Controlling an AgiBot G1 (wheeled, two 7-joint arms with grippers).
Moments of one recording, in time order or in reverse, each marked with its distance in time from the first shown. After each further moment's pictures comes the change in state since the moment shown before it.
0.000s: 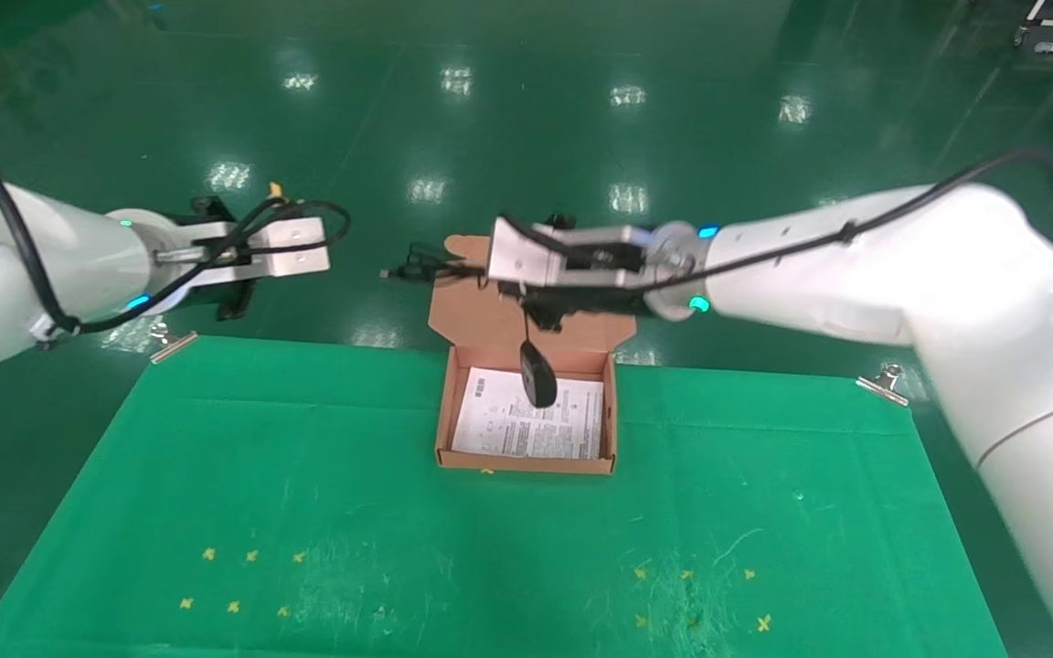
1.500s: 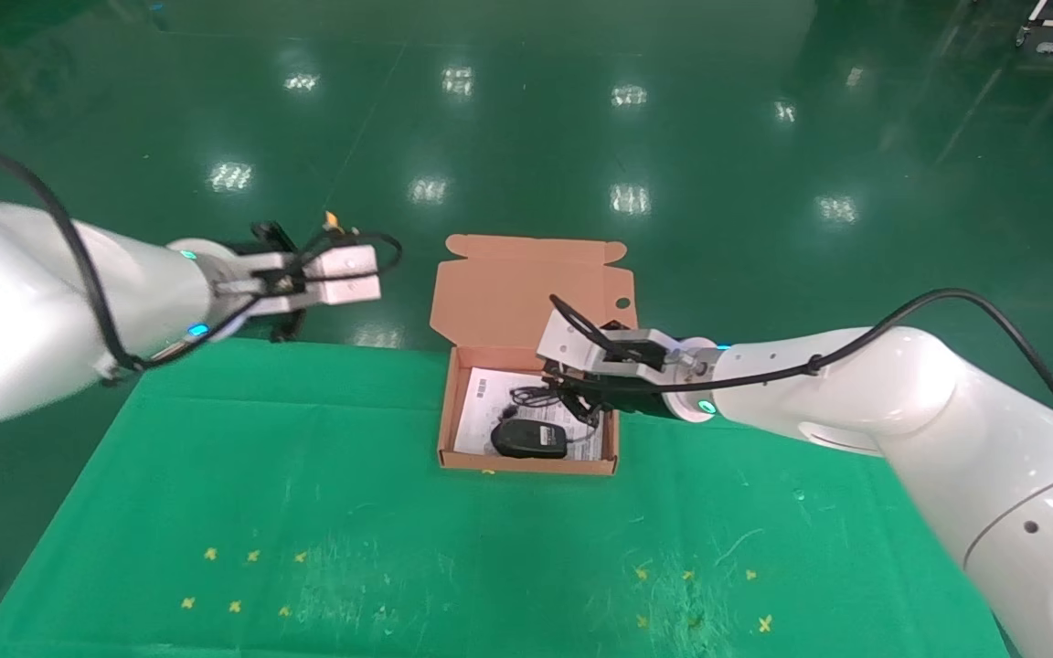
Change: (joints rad) left arm 0.062 0.059 0.025 0.012 -0.018 -0.071 0.001; right arm -0.101 0.070 -0.287 -0.067 0.153 0.189 0.249
